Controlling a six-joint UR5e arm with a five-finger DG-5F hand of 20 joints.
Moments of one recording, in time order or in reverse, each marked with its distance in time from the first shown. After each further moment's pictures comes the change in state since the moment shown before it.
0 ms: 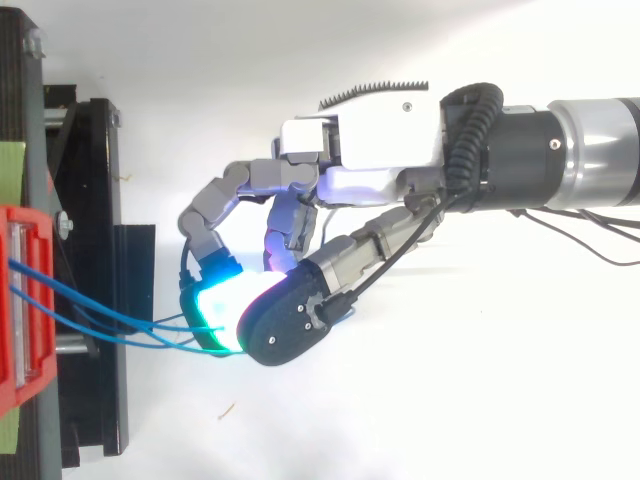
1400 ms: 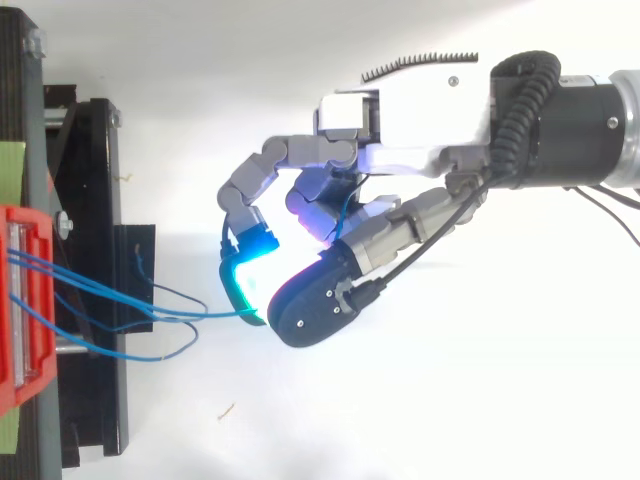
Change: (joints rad) arm -0.013 0.064 0.000 -0.180 0.018 -0.129
